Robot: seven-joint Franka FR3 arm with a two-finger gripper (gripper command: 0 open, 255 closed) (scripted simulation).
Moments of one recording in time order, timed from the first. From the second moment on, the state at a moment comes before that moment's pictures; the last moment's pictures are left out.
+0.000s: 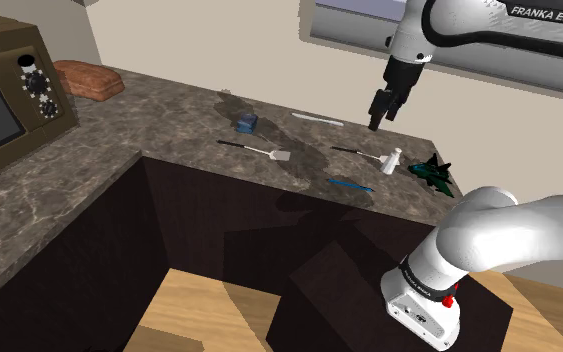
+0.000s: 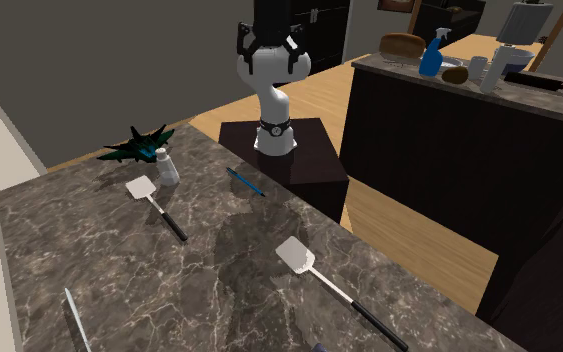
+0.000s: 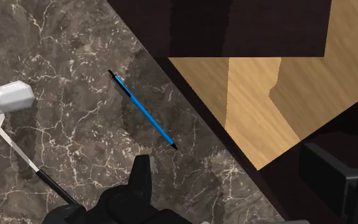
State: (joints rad) arm -0.01 -0.78 -0.04 -2.41 -0.07 1.59 -0.09
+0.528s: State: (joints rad) arm 0.02 -0.58 -0.07 -2.39 -0.08 1.79 -0.18
